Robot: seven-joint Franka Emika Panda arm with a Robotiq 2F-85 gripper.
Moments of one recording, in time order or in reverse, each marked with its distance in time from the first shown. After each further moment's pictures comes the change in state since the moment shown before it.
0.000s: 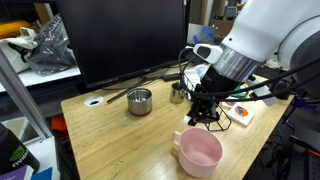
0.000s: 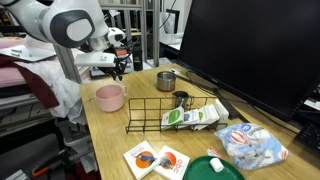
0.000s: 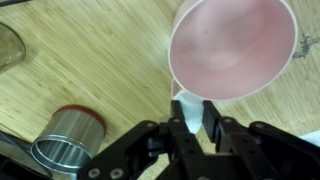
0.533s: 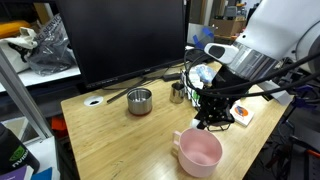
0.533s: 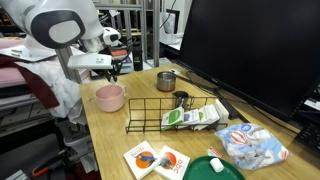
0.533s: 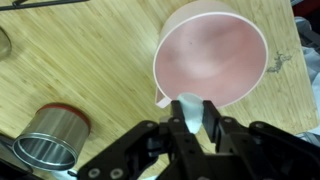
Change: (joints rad) arm 0.022 -0.070 0.006 -0.071 0.217 -0.004 -0.250
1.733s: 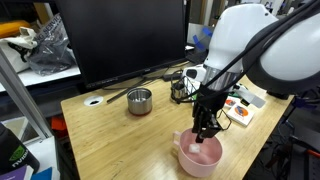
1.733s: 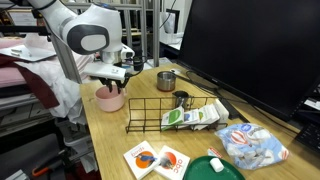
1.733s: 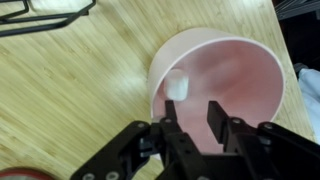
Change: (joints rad) arm -0.068 0.217 0.001 0.183 0.004 -0.228 -0.037
